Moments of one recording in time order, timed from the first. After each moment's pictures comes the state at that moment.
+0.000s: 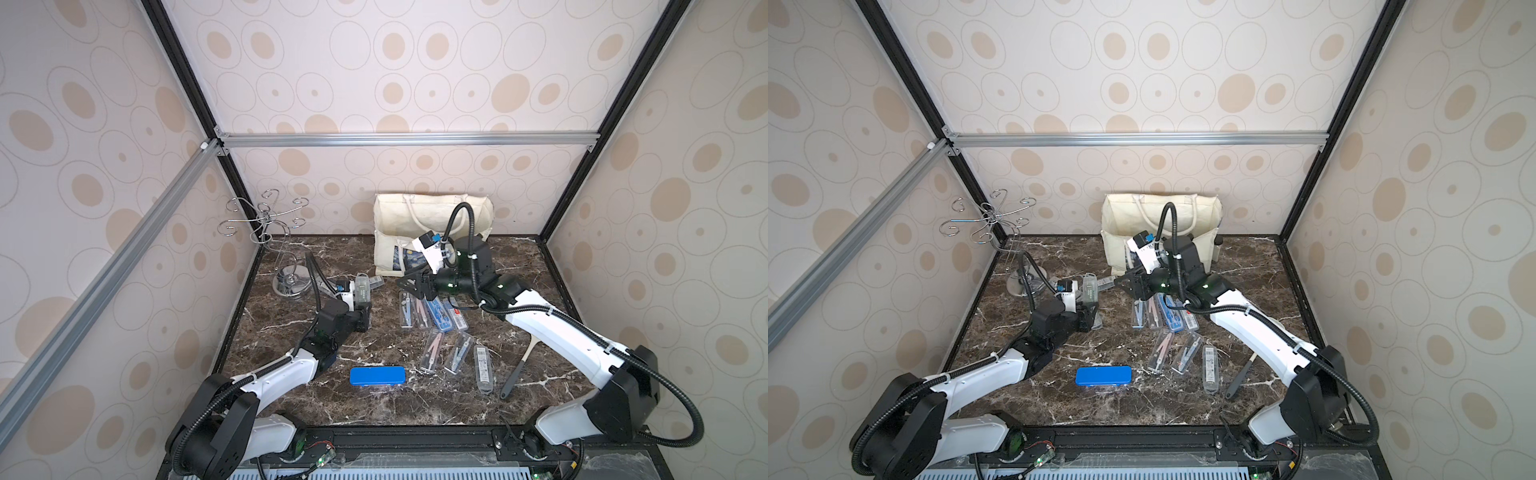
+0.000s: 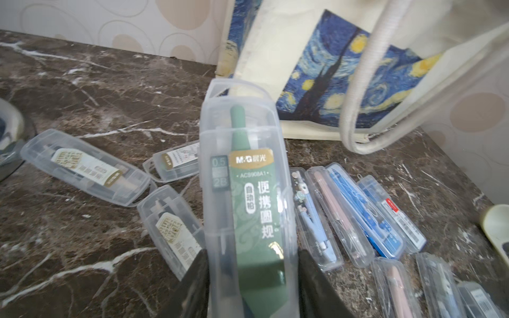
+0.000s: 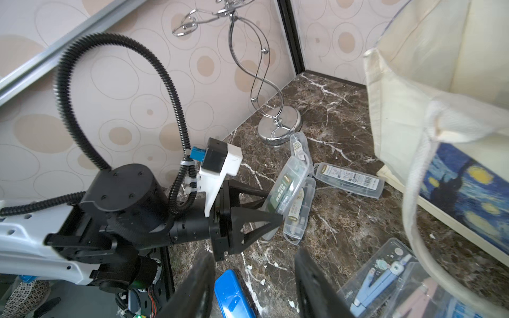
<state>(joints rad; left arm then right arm) -0.51 1.24 0.48 0.37 -0.08 -0.35 0.66 1.51 1.34 -0.28 -0.48 0.22</state>
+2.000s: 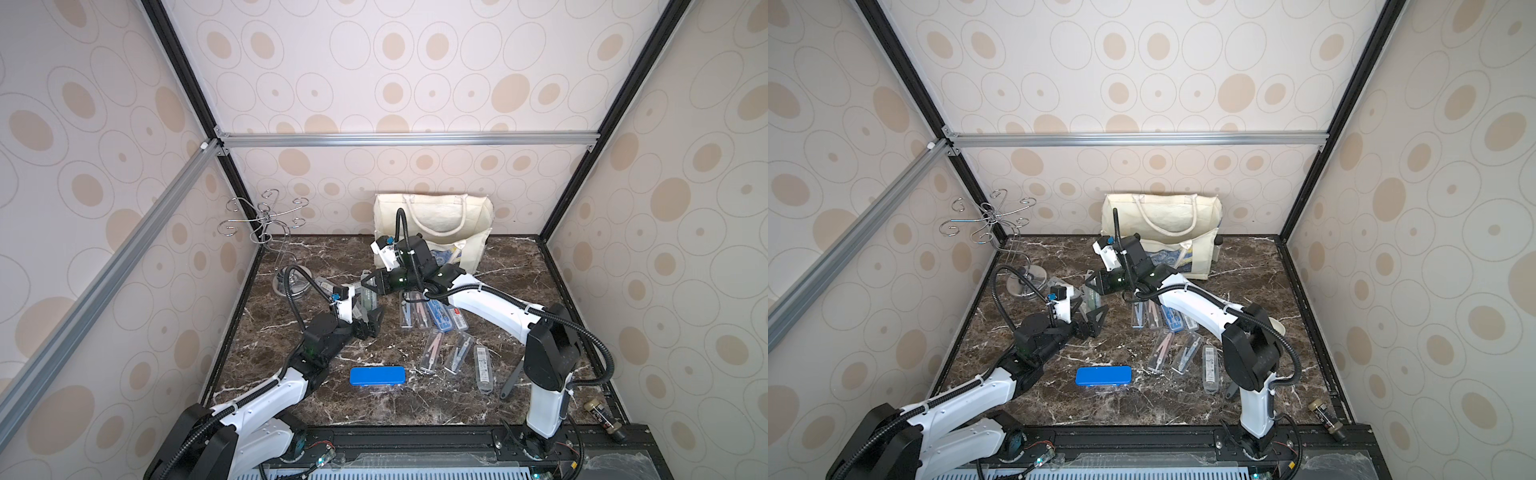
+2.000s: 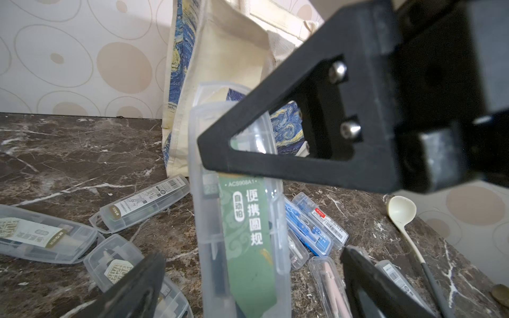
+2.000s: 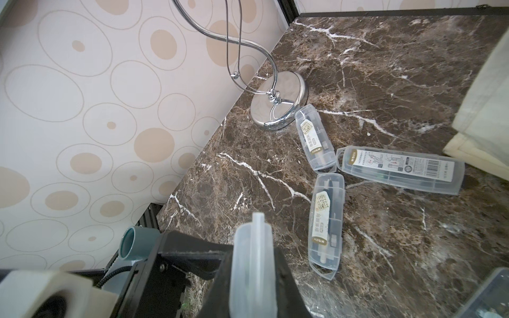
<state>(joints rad) -0.53 1.05 0.36 0.54 0.04 -0.32 0.76 1.89 1.61 -0.28 -0.40 0.42</state>
